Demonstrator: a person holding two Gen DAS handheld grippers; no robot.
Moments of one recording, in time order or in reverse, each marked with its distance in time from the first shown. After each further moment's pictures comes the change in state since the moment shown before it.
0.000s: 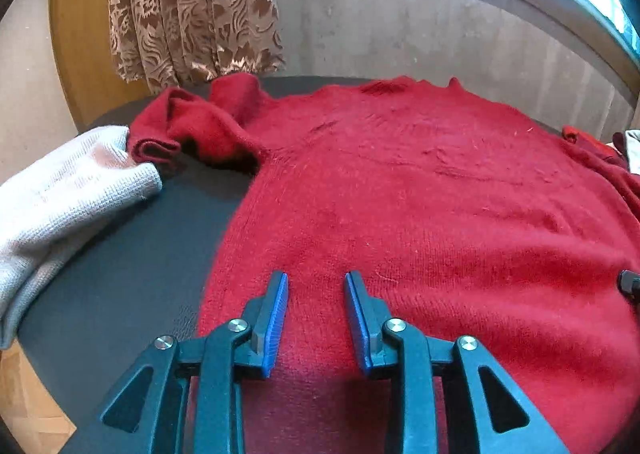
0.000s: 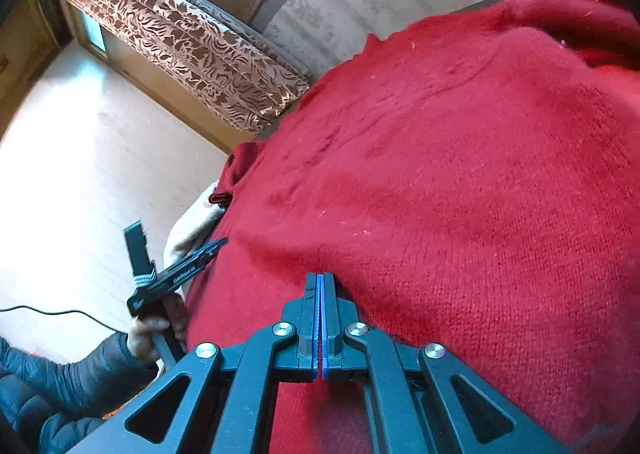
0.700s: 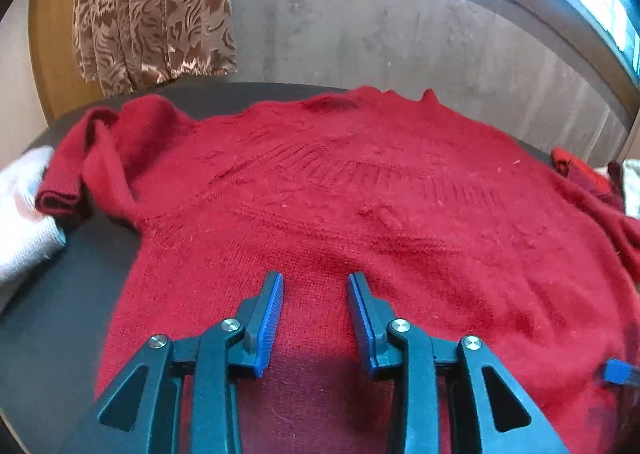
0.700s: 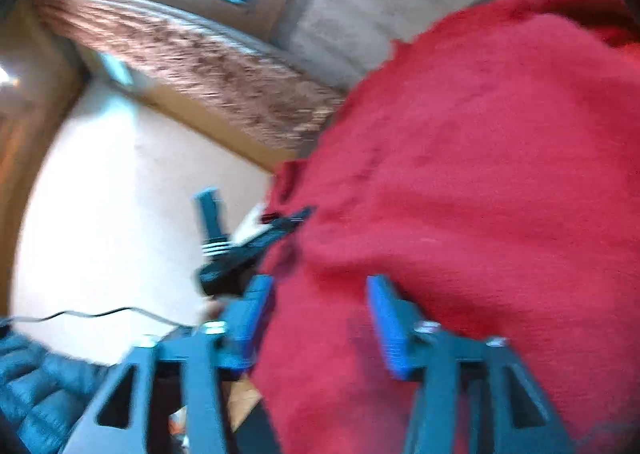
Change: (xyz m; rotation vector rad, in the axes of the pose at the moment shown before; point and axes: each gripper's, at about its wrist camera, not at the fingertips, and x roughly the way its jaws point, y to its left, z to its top) left arm 0.034 -0.059 0.039 -0.005 0.002 -0.087; right arm -0.009 0.012 0.005 0.078 -0.054 0.246
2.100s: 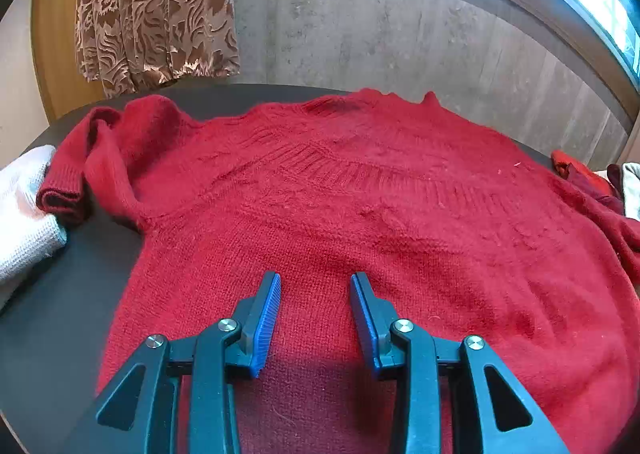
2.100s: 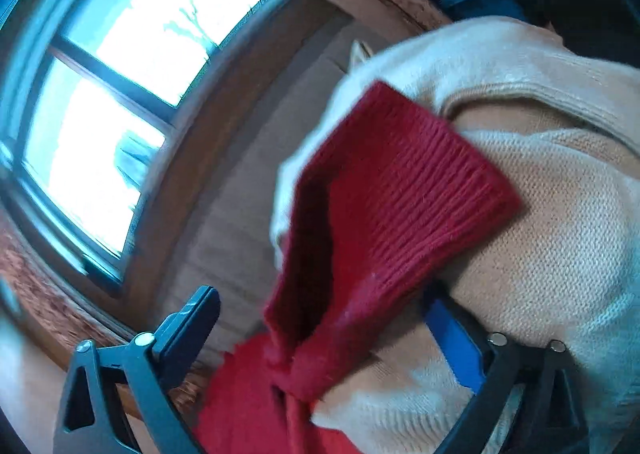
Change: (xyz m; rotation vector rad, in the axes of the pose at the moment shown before) left arm 0.003 0.008 0.005 -0.022 -0.001 -0.030; right arm -0.314 0.009 0.007 0.326 -0.887 -0.707
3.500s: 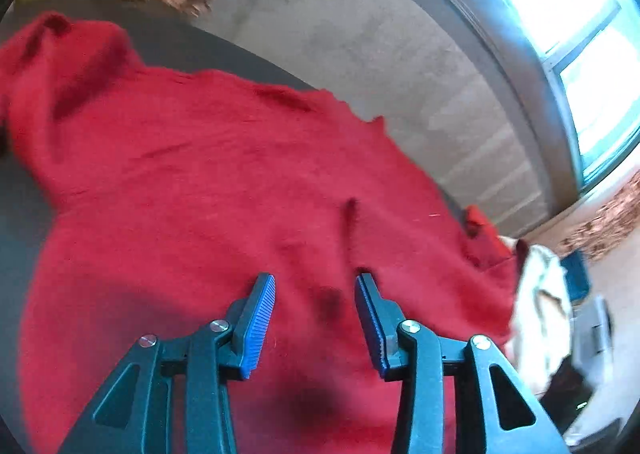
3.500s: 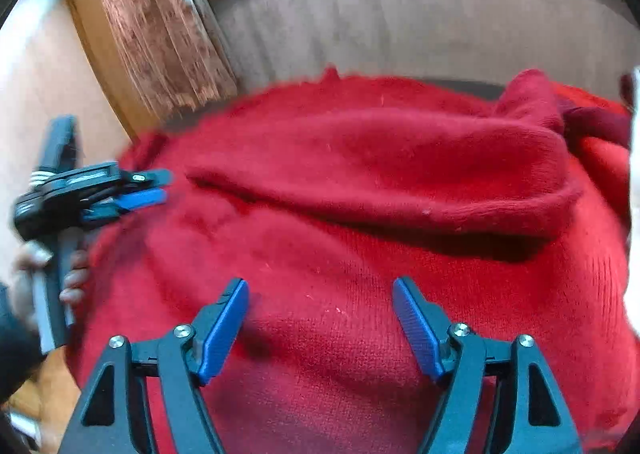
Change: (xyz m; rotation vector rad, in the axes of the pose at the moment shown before) left arm 0.017 0.019 0.031 -0.310 0.153 -0.452; right arm 0.127 0.157 -0.274 -0.854 0.594 0.167
